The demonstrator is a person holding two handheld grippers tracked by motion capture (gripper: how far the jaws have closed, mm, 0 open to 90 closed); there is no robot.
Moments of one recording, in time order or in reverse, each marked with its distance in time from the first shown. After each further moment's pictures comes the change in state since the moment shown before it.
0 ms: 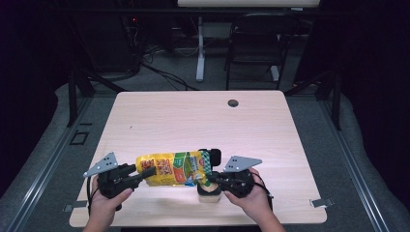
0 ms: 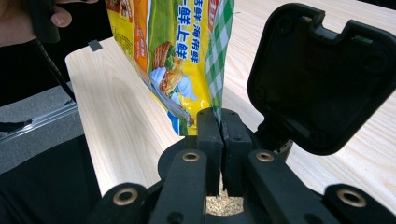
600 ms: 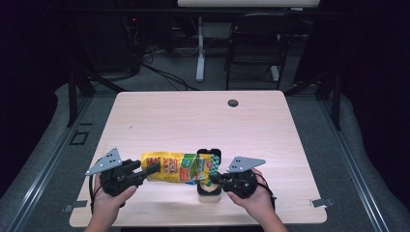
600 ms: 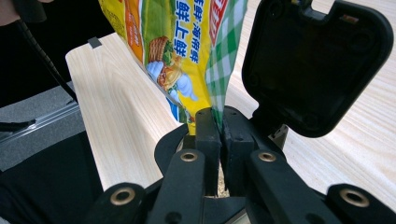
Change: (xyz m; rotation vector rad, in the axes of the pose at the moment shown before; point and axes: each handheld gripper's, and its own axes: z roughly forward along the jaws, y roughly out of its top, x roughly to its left) left arm -0.020 0.024 0.004 -0.017 0.002 0.064; right arm -0.004 -0.006 -0.005 0.013 0.003 0.019
